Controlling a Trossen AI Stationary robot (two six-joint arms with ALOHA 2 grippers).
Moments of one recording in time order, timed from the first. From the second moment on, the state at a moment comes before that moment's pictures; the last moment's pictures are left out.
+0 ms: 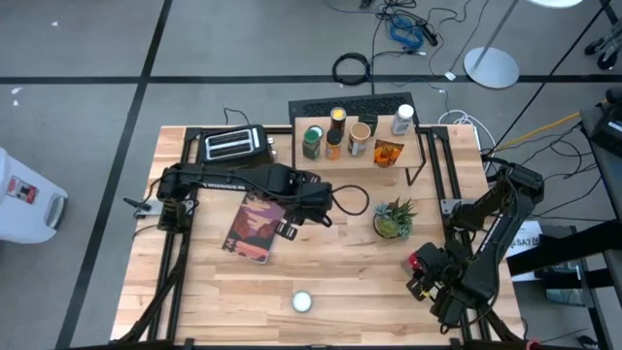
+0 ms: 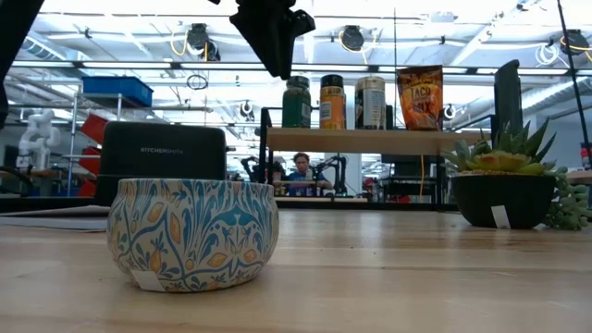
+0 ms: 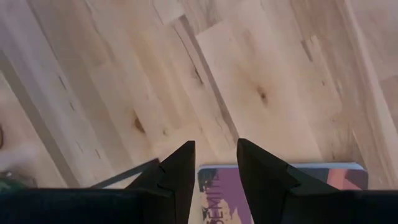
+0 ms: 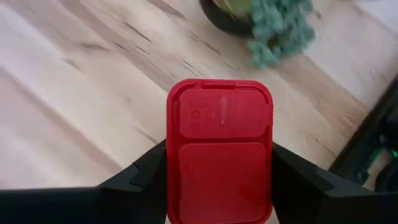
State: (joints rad) left arm -0.07 1.94 1.95 -1.31 -0.11 0.40; right arm 1.02 1.51 1.10 -1.33 0.35 1.94
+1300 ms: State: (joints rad) left arm -0.07 1.93 1.82 -1.24 -0.06 0.36; right arm 0.54 1.41 1.73 -1.57 0.88 0.97
